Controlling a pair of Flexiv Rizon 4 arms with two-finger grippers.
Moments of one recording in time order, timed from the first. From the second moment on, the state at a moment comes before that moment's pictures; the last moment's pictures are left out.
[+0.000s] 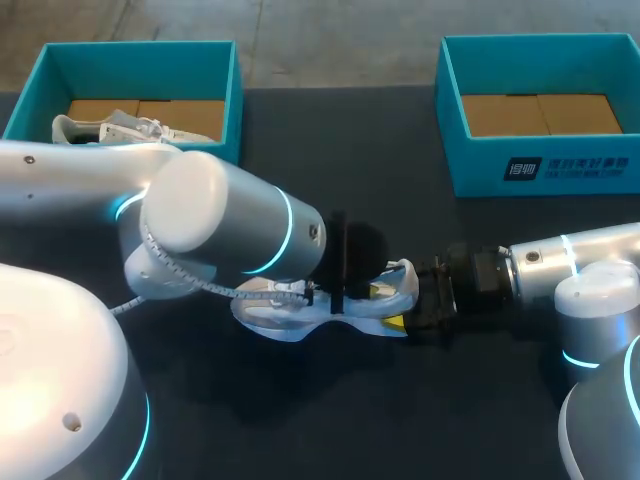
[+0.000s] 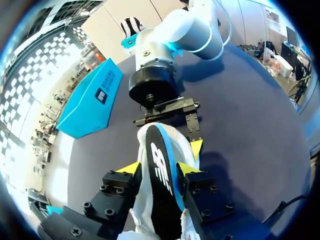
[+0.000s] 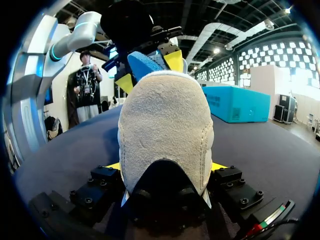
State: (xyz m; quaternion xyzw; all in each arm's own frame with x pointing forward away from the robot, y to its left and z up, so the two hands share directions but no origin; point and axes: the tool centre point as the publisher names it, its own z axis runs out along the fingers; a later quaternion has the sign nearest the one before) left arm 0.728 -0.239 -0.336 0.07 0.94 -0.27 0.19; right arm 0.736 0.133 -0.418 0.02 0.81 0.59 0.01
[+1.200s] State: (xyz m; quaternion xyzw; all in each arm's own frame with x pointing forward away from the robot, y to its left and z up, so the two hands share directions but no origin) left arm 0.735 -0.250 -0.326 0.07 0.94 -0.32 0.10; right arm 0.736 0.133 -0.418 0.02 0.81 0.59 0.01
